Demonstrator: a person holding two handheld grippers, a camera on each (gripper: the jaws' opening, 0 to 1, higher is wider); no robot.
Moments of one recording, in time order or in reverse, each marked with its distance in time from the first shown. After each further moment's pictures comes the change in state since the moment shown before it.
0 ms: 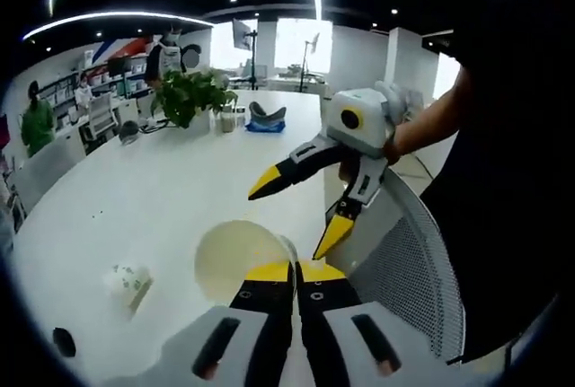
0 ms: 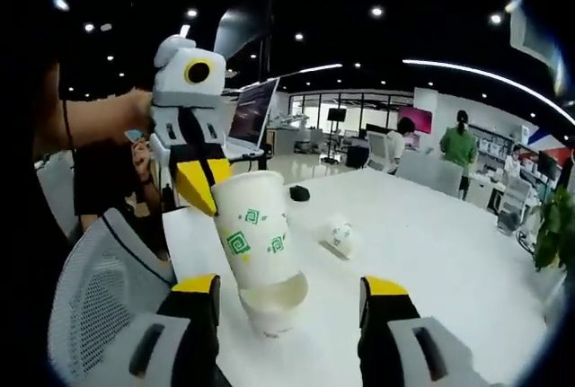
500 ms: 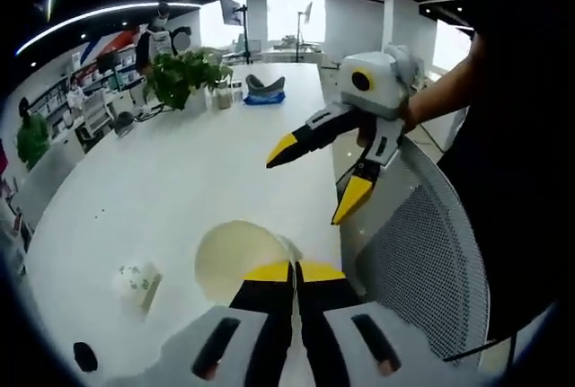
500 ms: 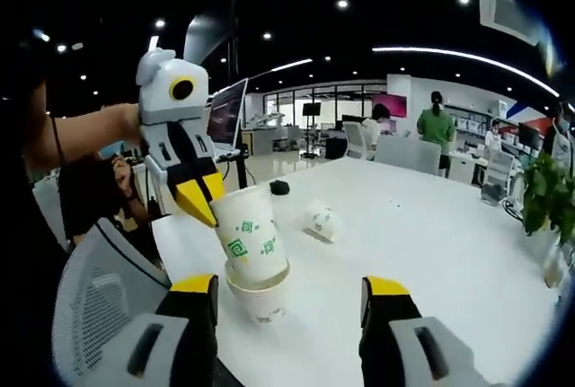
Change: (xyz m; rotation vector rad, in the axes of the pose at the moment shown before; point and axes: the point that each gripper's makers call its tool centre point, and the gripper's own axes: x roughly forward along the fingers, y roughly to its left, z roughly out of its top) left arm 0.026 0.011 -0.018 0.072 0.143 0.011; right arm -0.016 -0.011 -0.016 0.086 0.008 -0.072
